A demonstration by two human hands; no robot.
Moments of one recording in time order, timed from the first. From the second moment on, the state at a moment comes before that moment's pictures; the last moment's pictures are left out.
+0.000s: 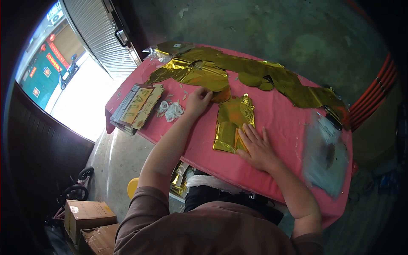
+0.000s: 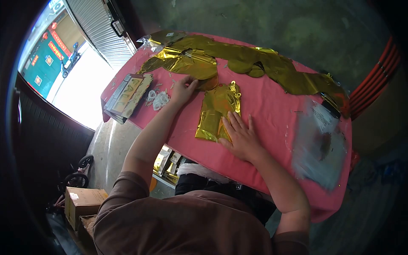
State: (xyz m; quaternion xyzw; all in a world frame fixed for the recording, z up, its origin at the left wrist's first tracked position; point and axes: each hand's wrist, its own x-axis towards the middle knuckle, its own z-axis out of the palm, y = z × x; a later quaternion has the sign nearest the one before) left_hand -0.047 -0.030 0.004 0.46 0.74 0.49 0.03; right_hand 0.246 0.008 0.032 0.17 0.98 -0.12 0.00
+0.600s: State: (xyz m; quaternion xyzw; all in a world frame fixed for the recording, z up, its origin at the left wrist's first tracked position) left_hand -0.044 -0.030 0.002 0.49 0.74 0.45 0.02; right_hand 0.246 0.009 0.021 0.17 0.98 -0.13 -0.03
